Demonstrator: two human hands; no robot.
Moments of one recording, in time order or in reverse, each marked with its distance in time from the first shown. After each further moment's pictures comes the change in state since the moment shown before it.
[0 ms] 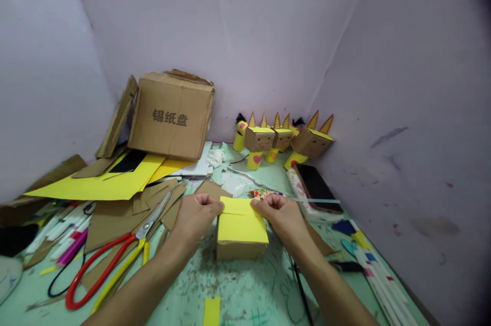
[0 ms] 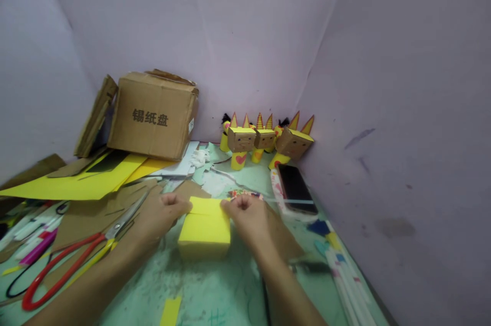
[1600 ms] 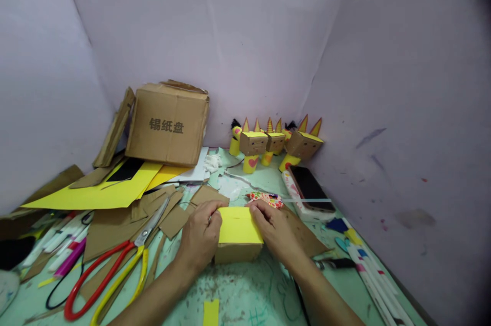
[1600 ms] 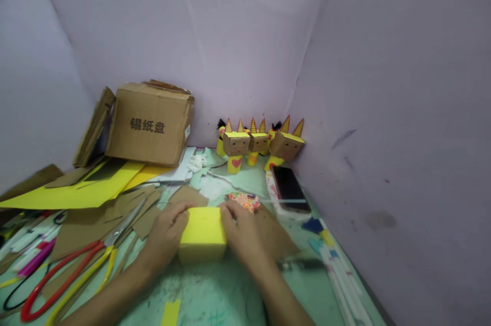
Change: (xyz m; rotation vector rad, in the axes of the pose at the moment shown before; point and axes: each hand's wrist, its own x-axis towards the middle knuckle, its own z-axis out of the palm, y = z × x) left_hand -0.006 -0.027 0.002 0.376 -0.056 0.559; right_hand -0.016 0.001 0.000 -0.279 -0.159 -0.299
